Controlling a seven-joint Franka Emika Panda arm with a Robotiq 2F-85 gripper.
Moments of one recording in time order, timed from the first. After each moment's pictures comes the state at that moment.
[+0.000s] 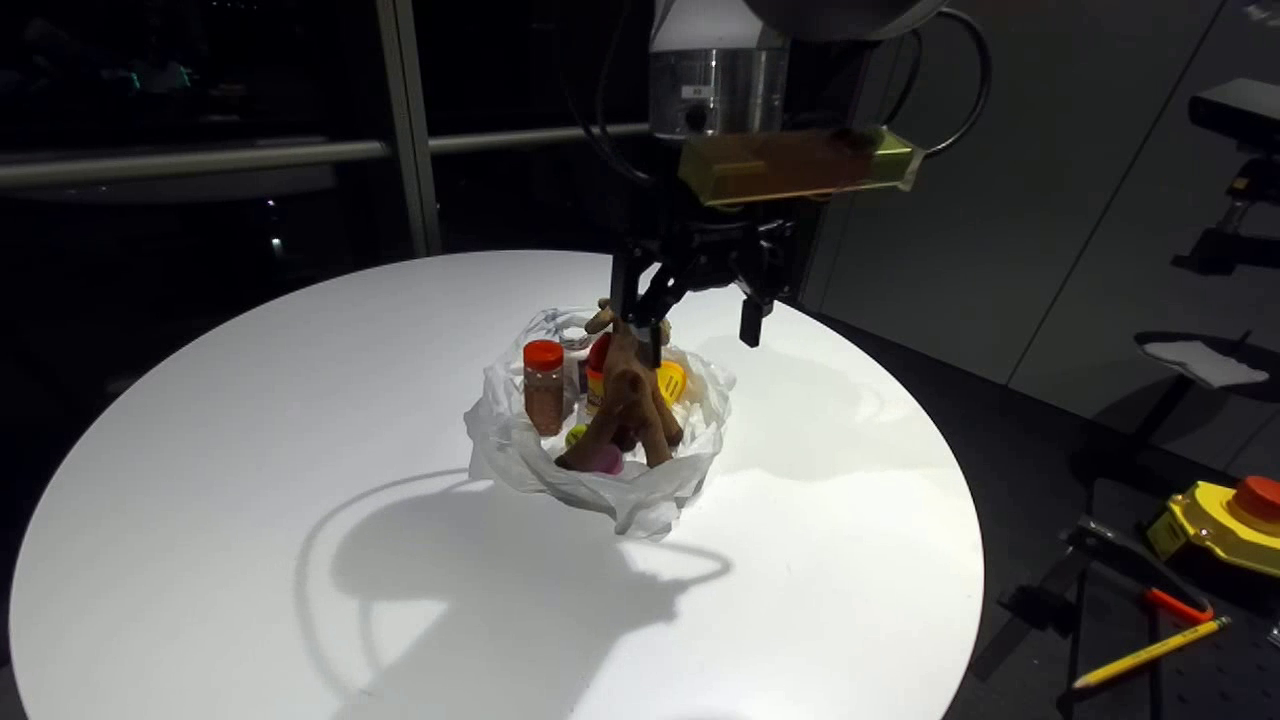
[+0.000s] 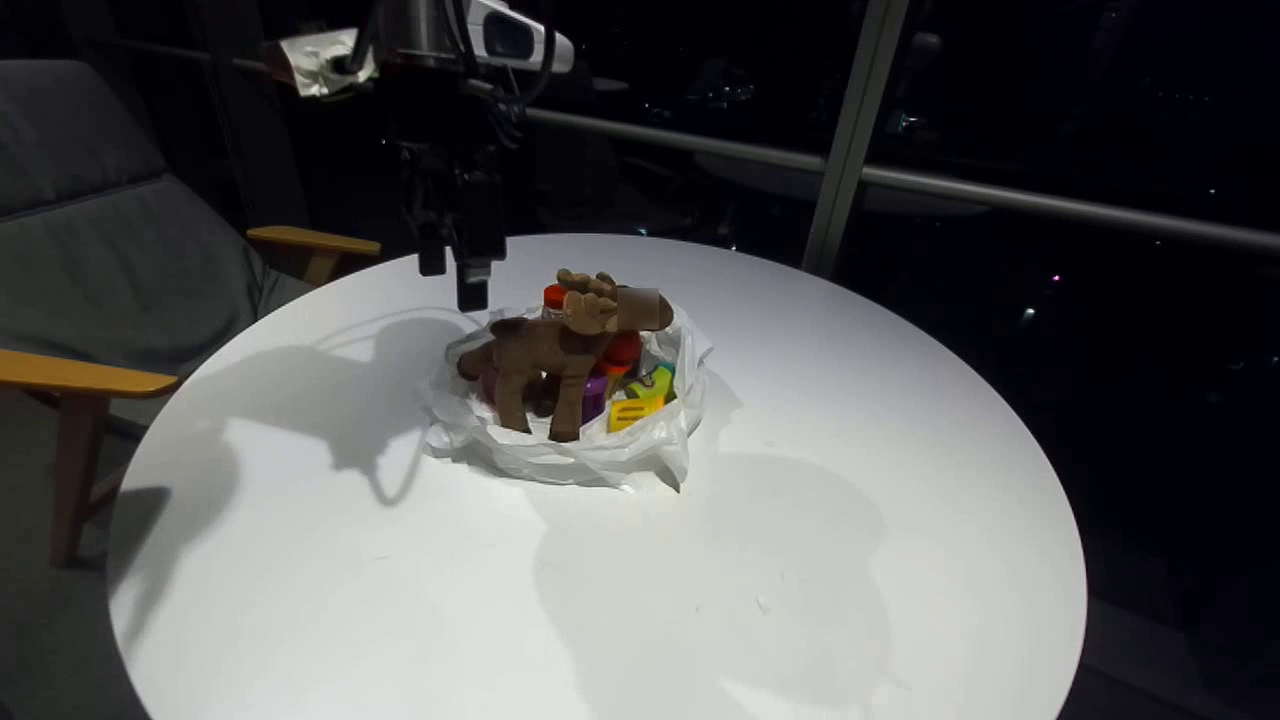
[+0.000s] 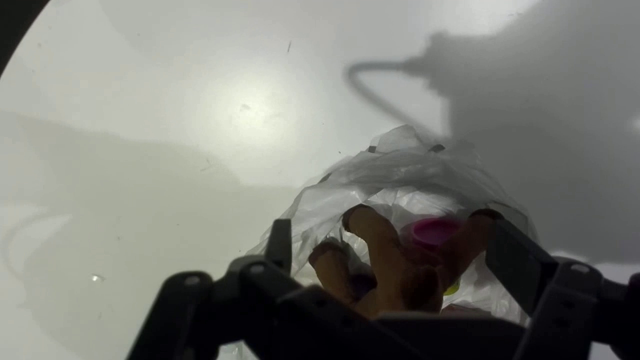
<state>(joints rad) 0.10 0.27 0.09 -2.11 -0.07 2.27 0.67</state>
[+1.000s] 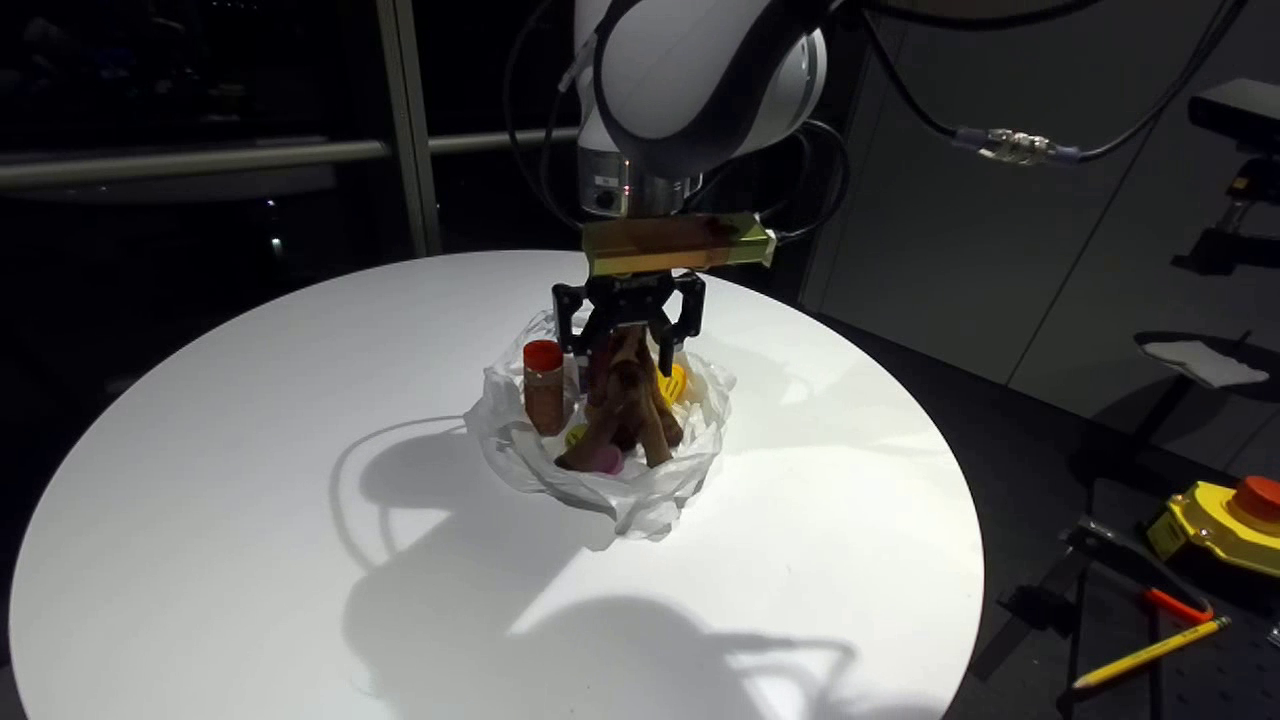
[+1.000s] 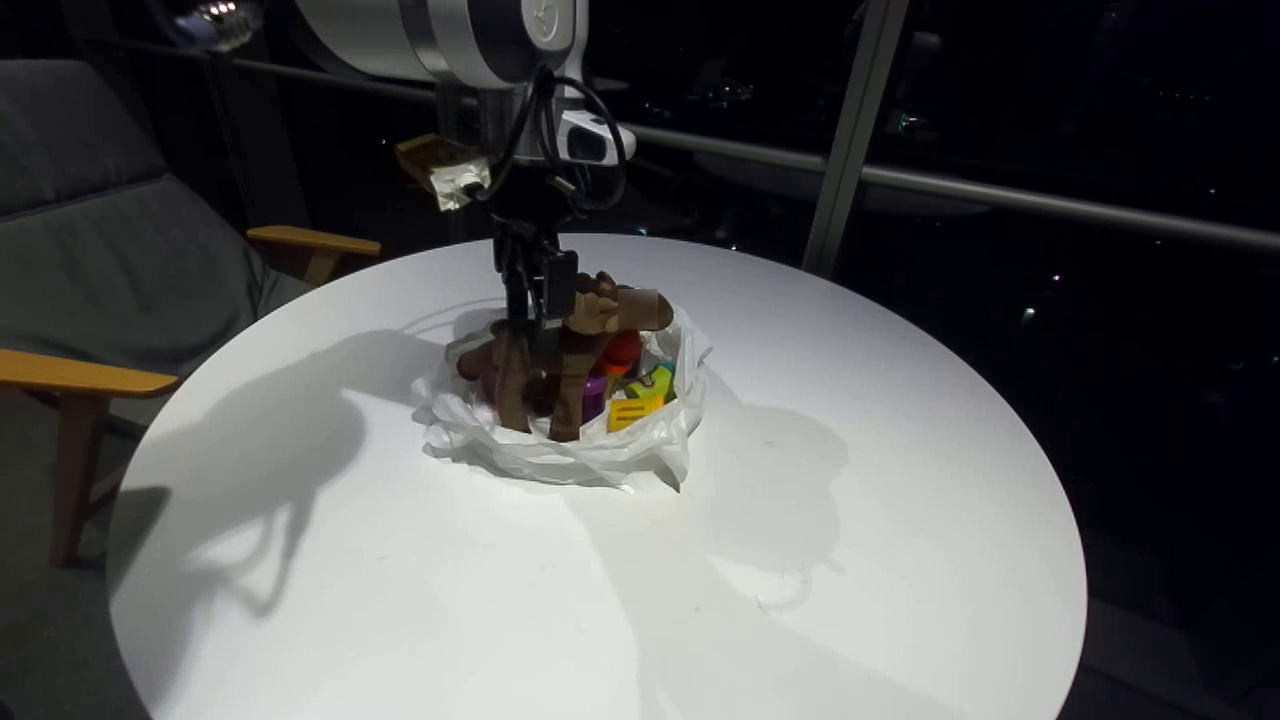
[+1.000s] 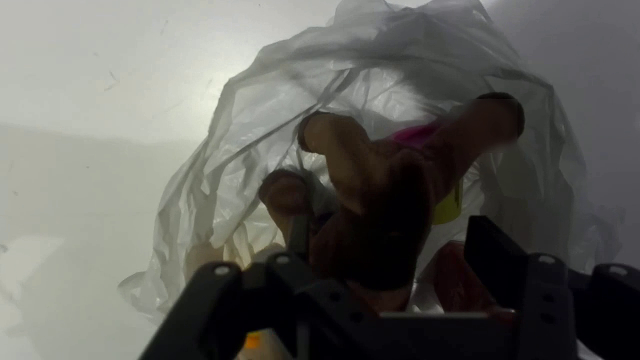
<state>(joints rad) 0.14 0.58 0.01 -1.83 -0.05 2.35 0.70</state>
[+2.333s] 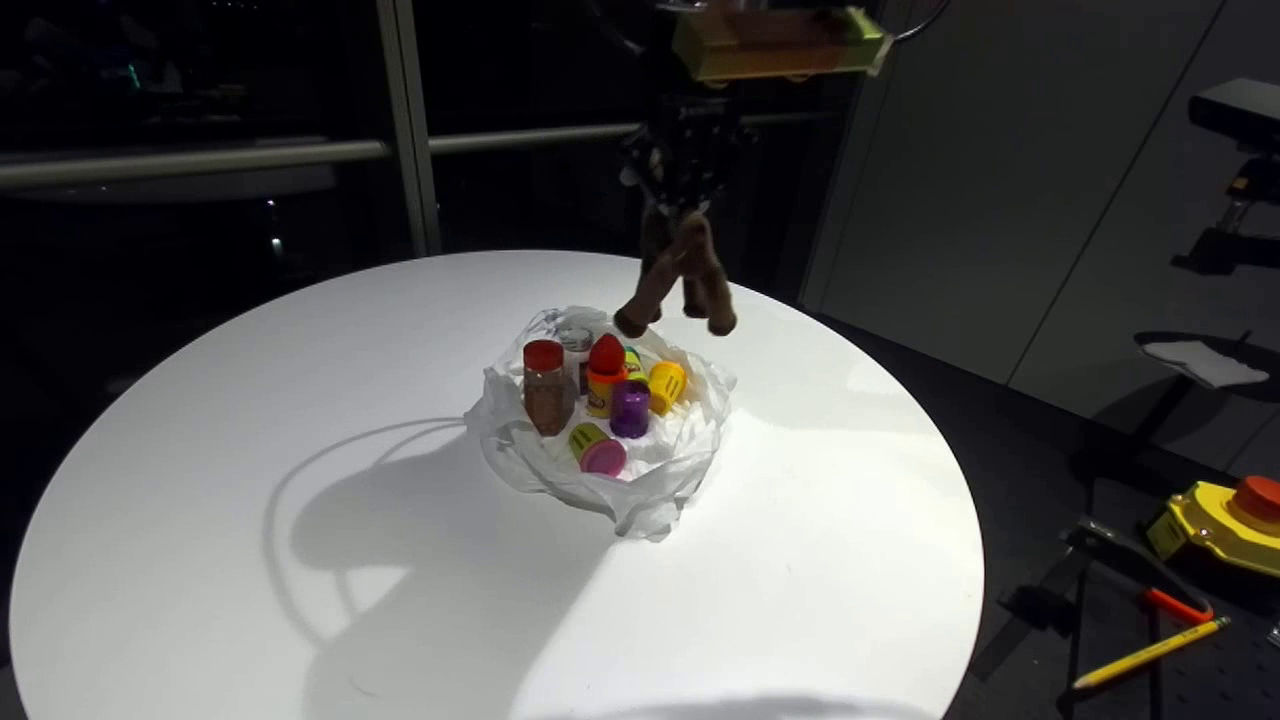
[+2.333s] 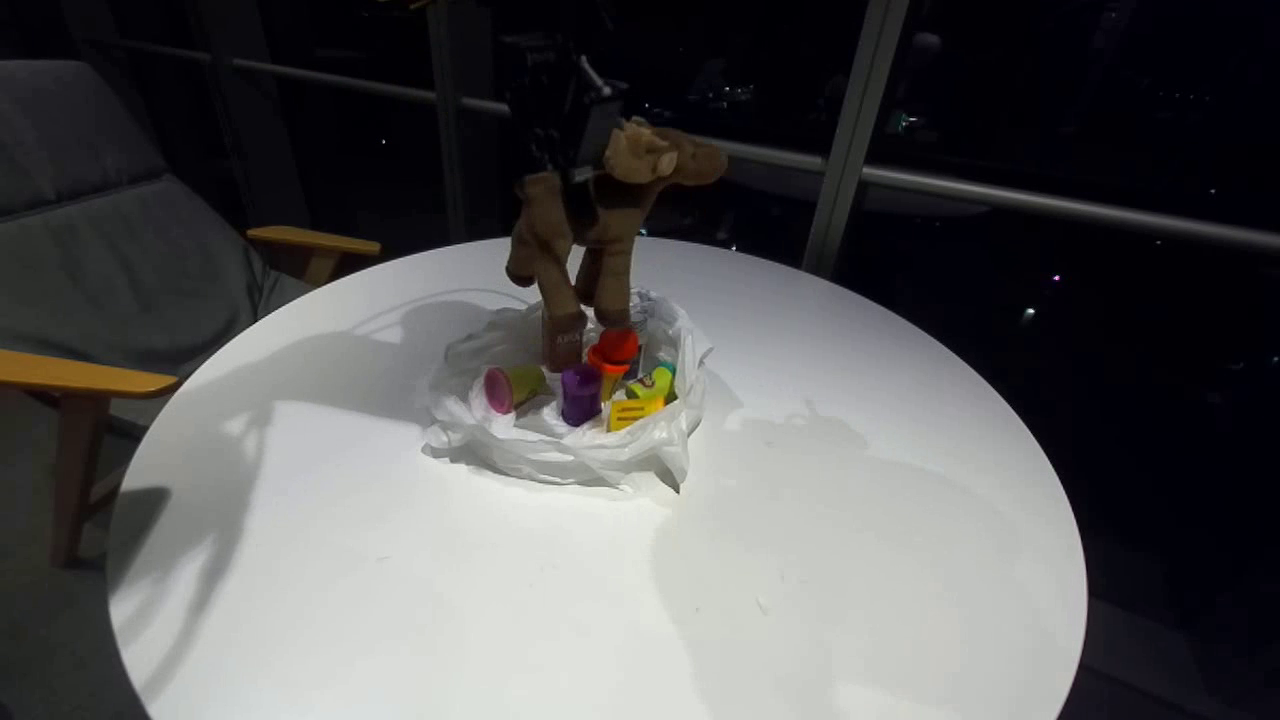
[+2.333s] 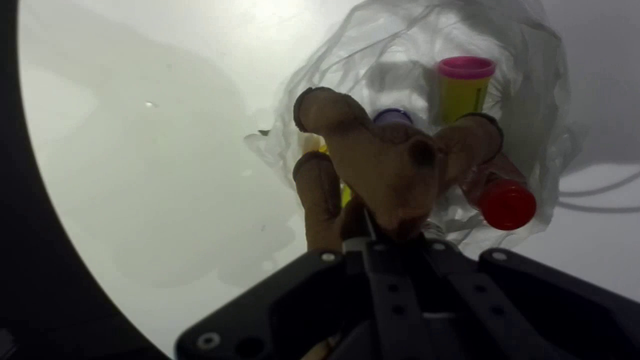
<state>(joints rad) 0.17 0.23 -0.06 -1.97 -0.23 2.26 0.63</state>
